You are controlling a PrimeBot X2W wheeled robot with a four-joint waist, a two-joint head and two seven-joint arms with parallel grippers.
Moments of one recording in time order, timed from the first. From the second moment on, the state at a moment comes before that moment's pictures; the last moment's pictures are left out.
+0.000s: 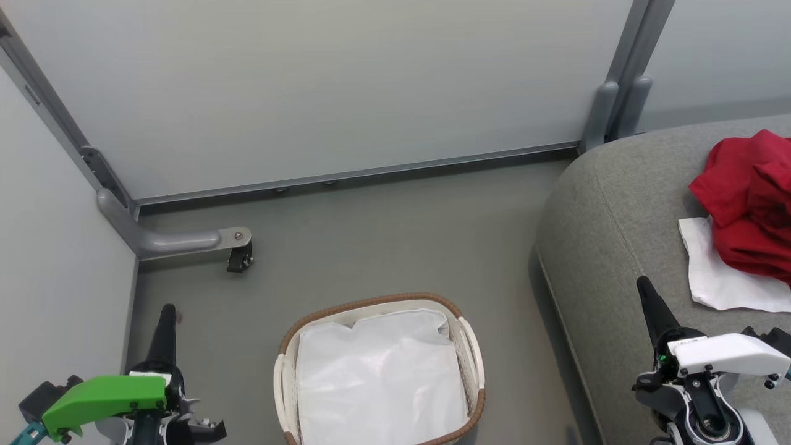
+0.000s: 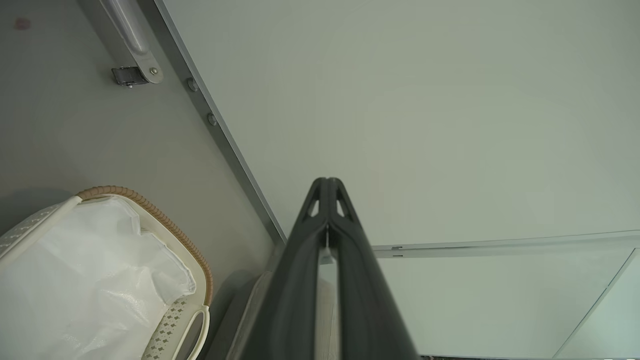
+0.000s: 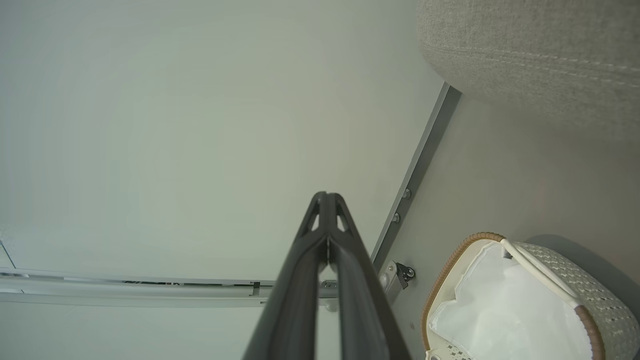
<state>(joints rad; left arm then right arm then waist) -0.08 0.05 0.11 0.27 -1.42 -0.12 0.07 -0.12 -0.05 -0.09 0.27 1.42 0.13 0.06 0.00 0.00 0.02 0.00</state>
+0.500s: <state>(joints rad) -0.09 0.05 0.11 0.26 -1.53 -0.13 0.10 -0.12 -0.05 -0.10 0.26 1.53 0.13 0.10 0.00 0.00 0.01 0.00</state>
